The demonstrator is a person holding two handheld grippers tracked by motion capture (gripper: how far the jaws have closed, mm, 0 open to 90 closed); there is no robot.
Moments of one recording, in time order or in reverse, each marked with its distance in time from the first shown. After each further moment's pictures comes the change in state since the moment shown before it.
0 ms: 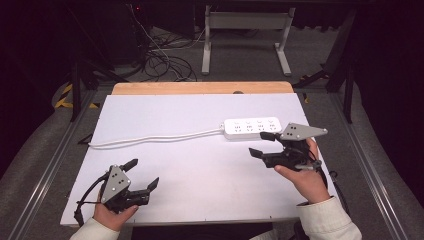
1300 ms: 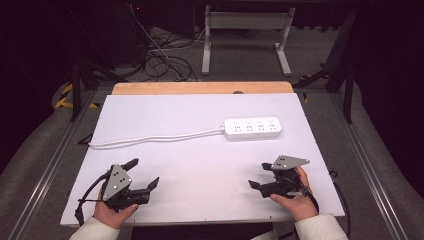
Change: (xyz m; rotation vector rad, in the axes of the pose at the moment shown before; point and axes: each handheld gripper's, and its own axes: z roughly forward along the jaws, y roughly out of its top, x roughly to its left) left arm 0.004 -0.004 0.006 0.016 -0.005 0.004; right arm 0.012 -0.102 0.029 0.190 -0.026 0.100
